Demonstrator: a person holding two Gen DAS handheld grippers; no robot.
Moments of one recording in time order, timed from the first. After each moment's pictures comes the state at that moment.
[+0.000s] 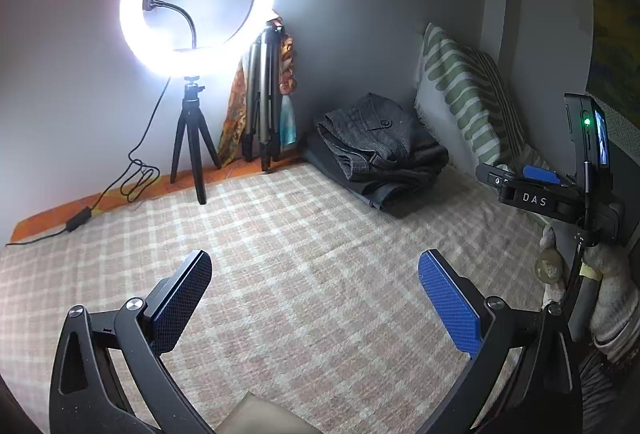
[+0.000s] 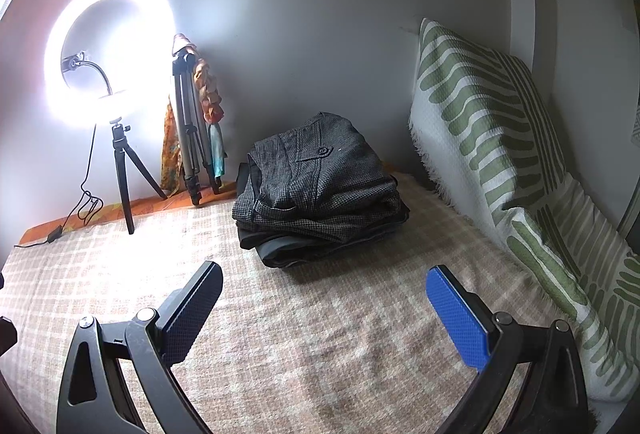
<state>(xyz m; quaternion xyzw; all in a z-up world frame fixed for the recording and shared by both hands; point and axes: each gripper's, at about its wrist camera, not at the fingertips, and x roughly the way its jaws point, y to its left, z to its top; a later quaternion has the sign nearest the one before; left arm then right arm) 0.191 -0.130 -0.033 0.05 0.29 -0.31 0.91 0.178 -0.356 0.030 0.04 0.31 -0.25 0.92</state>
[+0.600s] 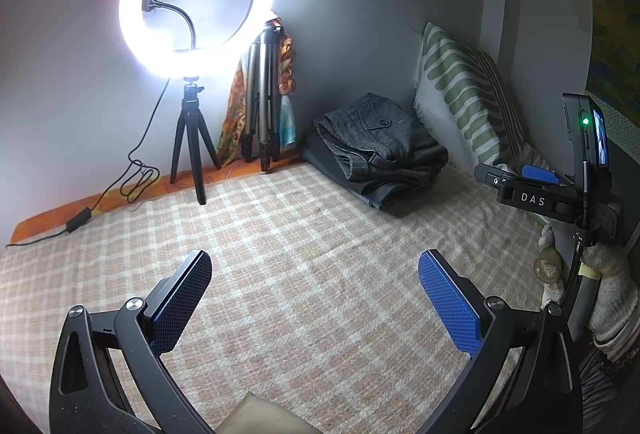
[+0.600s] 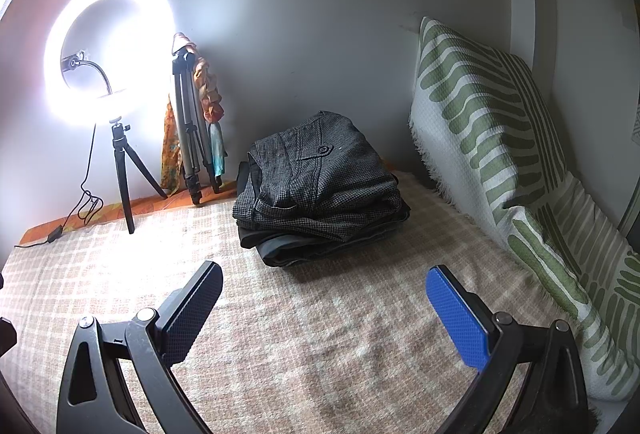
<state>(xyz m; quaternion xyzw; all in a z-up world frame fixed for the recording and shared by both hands) 0.190 -0.130 -0.033 0.04 0.29 -0.31 0.91 0.178 -0.356 0.029 0.04 0.31 -0.25 0.92</state>
